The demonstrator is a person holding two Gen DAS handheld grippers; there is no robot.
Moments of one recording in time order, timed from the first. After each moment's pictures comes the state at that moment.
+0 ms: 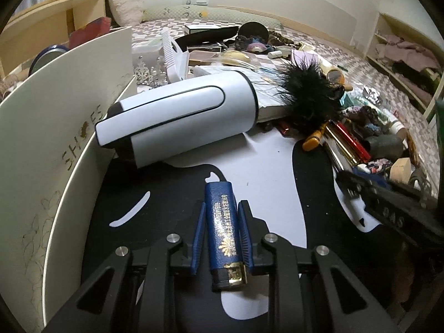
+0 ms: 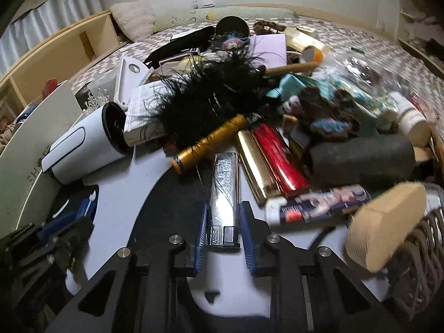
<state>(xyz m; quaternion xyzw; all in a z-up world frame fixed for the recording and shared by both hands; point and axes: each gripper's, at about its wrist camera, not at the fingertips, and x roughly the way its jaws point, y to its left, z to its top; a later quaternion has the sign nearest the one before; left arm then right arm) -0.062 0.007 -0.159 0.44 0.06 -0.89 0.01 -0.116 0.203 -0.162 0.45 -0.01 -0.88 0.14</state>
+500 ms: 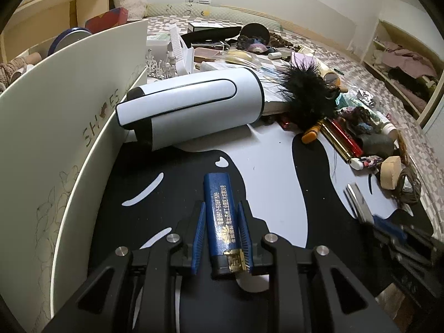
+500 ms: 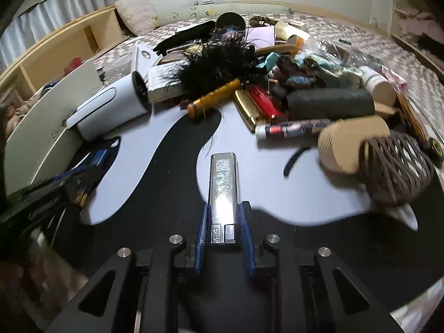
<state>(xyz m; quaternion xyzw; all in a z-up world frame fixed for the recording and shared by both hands) -0.046 -0.005 -0.158 0.45 0.08 -0.89 -0.01 -0.045 0.216 -0.154 0.47 -0.01 -0.87 0.13</state>
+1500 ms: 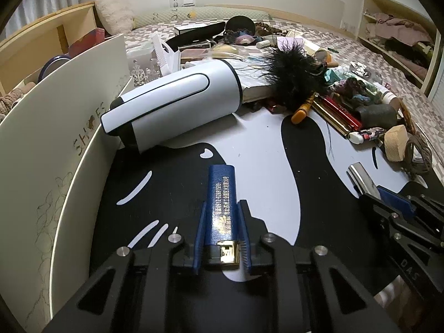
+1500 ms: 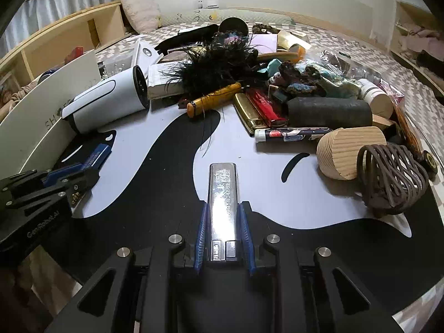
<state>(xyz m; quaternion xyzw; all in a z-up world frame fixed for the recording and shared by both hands) -0.041 0.023 -0.159 0.45 0.00 -0.89 0.01 -0.046 0.205 -0.160 0.44 0.03 -0.89 0.12</state>
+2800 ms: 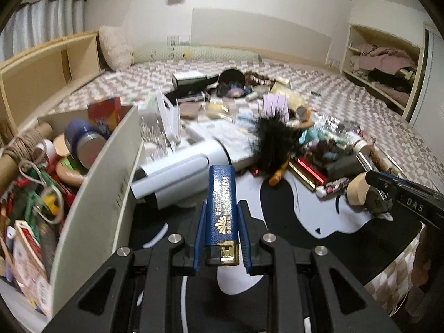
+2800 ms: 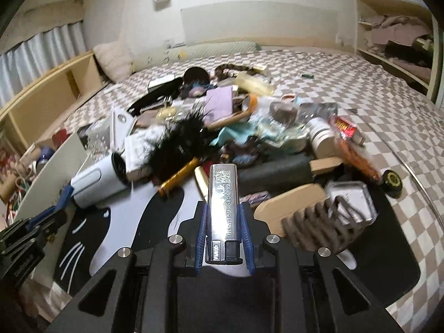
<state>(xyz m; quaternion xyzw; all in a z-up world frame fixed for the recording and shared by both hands) -0.024 0.011 -0.075 0.36 0.02 -0.93 -0.02 -0.070 0.257 -0.080 0.38 -0.05 -0.92 0.06</state>
